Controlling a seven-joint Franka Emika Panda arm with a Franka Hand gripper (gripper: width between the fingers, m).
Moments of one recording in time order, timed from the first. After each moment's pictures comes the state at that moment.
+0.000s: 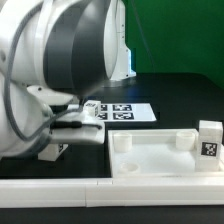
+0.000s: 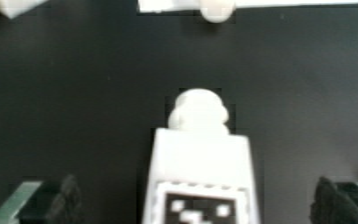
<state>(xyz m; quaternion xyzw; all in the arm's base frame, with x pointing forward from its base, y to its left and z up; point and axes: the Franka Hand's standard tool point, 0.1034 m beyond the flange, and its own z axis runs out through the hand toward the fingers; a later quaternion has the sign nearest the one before) 0.523 -0.127 0.014 -0.87 0.07 0.48 0.07</state>
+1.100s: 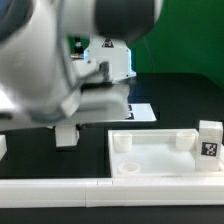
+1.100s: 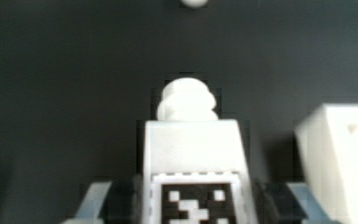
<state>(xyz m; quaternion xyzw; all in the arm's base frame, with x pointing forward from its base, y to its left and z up) 0.556 -0.086 0.070 -0.95 -0.04 0.31 0.05</state>
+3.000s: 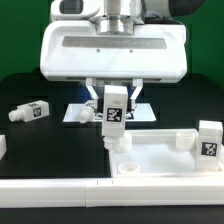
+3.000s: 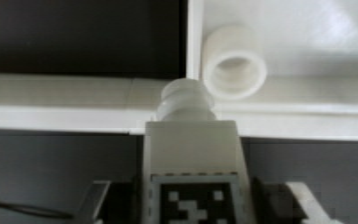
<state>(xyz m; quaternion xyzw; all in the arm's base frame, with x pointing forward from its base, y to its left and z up) 0.610 -0.021 0.105 -0.97 -0.01 -0.23 -0.02</state>
